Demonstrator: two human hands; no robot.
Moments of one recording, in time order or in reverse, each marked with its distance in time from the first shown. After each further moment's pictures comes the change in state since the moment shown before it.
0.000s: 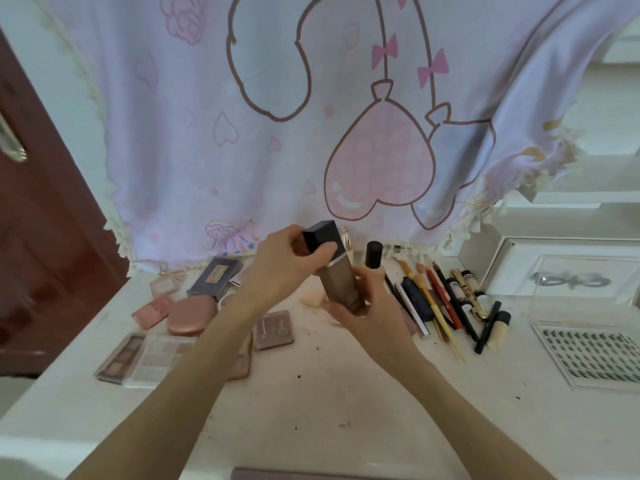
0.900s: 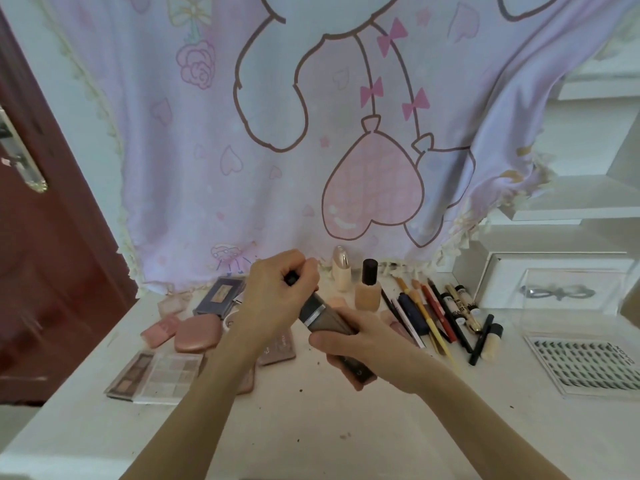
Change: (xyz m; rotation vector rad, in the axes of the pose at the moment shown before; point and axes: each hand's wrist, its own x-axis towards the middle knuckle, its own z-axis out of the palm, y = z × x) left_hand -0.037 0.021 -0.009 0.008 0.159 0.321; right_hand -0.021 -0.061 -0.027 0.203 -0.571 0.193
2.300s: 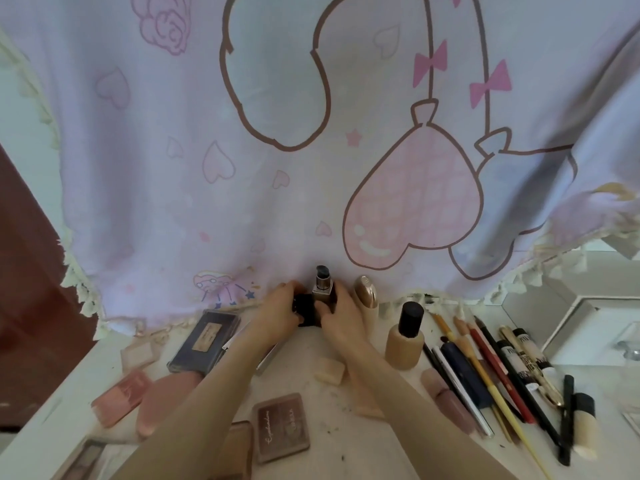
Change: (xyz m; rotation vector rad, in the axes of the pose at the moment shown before) left_hand 0.103 -0.203 0.051 0.442 -0.473 -0.362; right_hand 0.217 0.075 -0.030 -0.186 0.644 0.048
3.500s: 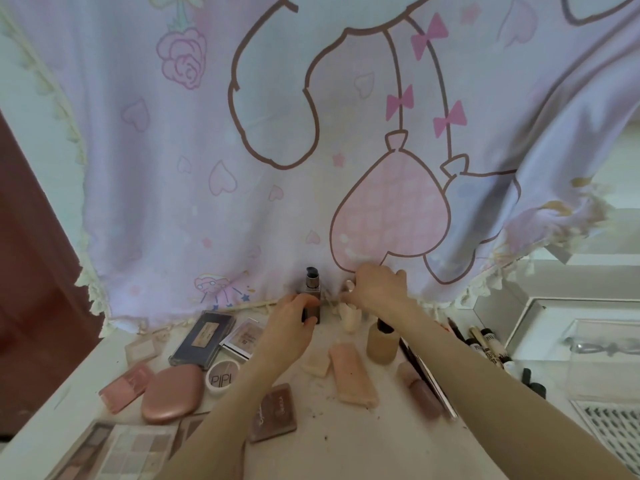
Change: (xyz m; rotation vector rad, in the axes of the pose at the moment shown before) left_hand -0.059 0.045 0.008 -0.063 0.211 0.173; right_hand 0.002 -0.048 -0.088 -0.995 -0.045 -0.037
